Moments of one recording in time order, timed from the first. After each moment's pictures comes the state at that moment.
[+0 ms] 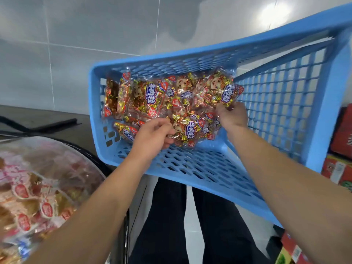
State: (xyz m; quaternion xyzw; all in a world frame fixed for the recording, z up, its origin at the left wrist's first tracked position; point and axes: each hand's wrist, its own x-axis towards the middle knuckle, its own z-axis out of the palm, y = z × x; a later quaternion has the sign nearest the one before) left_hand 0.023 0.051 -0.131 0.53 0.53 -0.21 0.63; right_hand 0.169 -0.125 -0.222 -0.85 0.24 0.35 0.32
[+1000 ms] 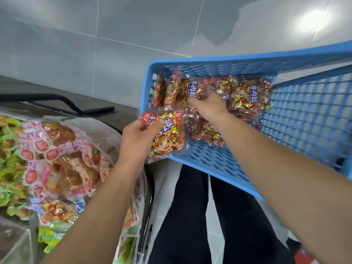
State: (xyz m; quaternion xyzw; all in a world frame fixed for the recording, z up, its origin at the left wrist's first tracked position) left_hand -0.047 0.118 -0.073 0.48 0.63 -0.04 0.61; right_hand 0.123 0.023 -0.170 -0.79 0.03 0.52 0.34
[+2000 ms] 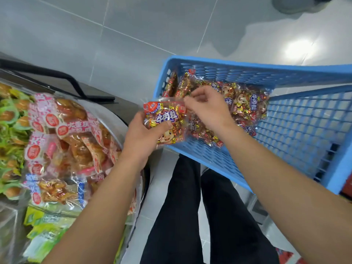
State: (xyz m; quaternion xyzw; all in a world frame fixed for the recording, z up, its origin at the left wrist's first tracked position) left_hand -0.070 0.118 -0.061 0.48 0.61 0.00 0.63; right_hand 0.099 0.035 -0.095 -0.78 -0.13 0.48 0.37
